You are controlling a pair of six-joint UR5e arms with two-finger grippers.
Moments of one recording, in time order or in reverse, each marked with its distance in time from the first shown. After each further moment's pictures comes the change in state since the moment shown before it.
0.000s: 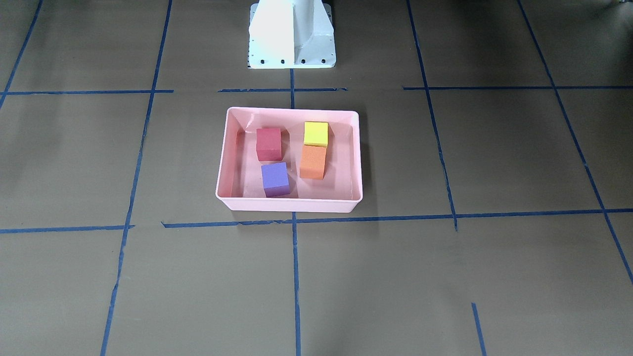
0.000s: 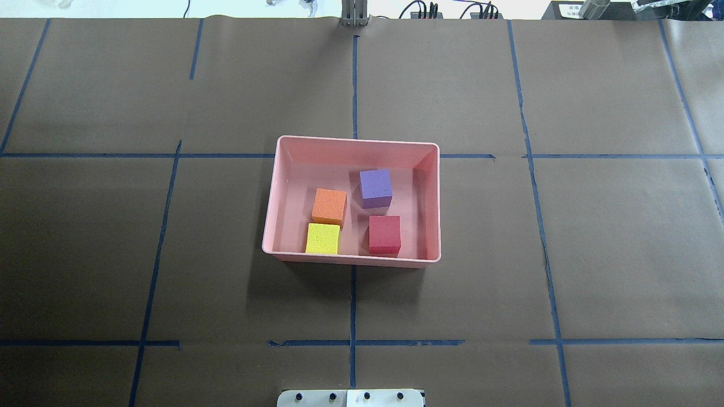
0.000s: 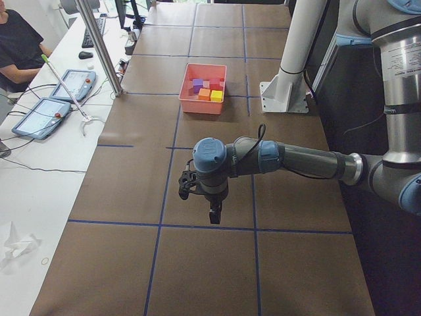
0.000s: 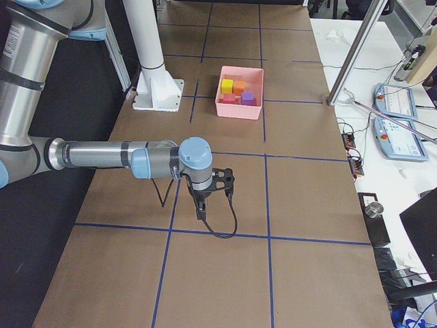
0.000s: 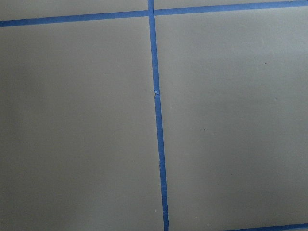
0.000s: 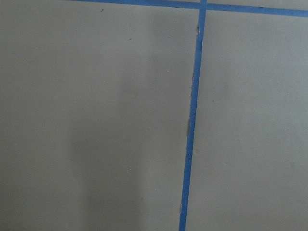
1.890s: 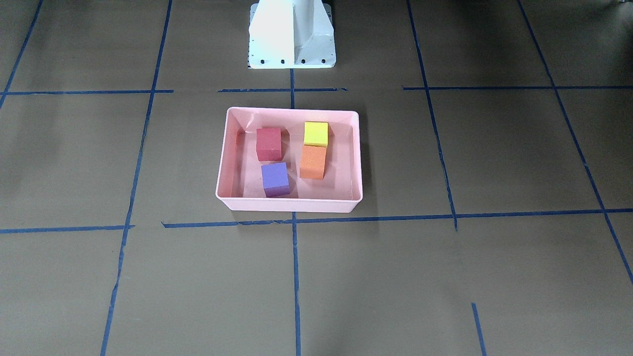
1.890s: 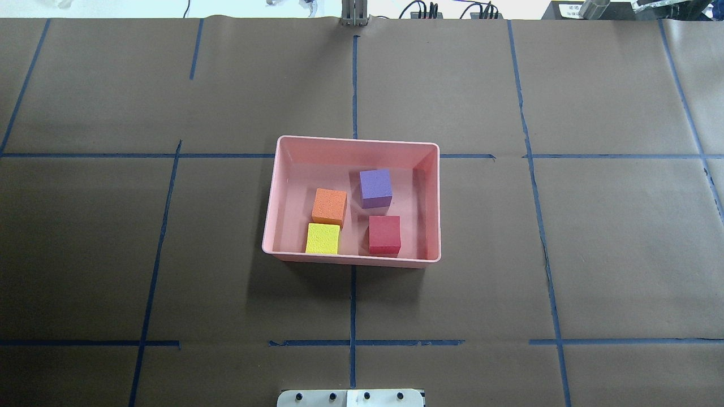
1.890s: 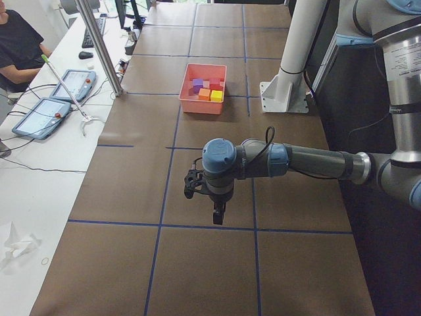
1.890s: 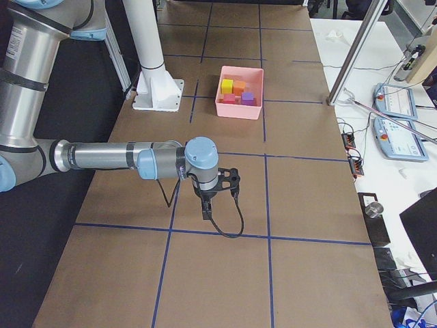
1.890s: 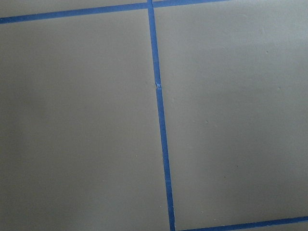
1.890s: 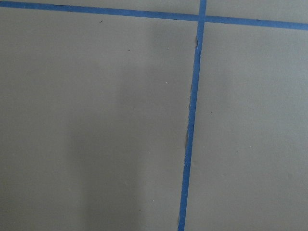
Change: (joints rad) left arm -0.002 0.046 -0.022 -0.093 0.000 0.003; right arm -0.002 0.031 -0.023 0.005 -0.009 0.005
